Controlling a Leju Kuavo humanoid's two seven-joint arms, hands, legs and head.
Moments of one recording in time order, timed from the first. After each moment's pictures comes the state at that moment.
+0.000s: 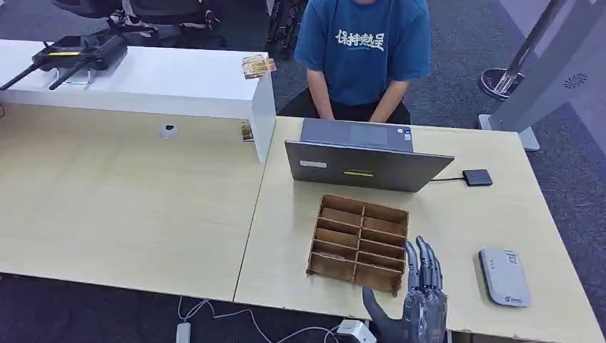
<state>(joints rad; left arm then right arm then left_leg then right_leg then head) -0.08 -0.28 1.29 -0.20 -1.22 -0.03 0.19 0.22 0.14 0.27 -1.51 1.12 -0.70 -0.21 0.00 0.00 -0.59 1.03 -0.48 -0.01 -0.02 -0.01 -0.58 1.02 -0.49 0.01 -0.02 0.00</state>
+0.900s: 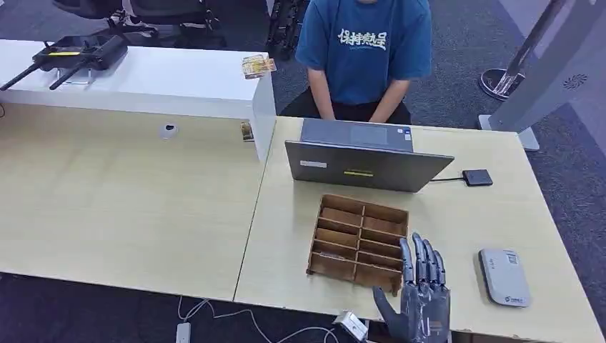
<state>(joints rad) -0.09 -0.27 1.29 -0.20 -1.25 -0.04 0.22 0.13 -0.02 0.37 -1.46 1.42 -0.70 0.12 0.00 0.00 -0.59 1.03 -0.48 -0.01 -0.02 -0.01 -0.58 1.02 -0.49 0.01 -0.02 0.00</state>
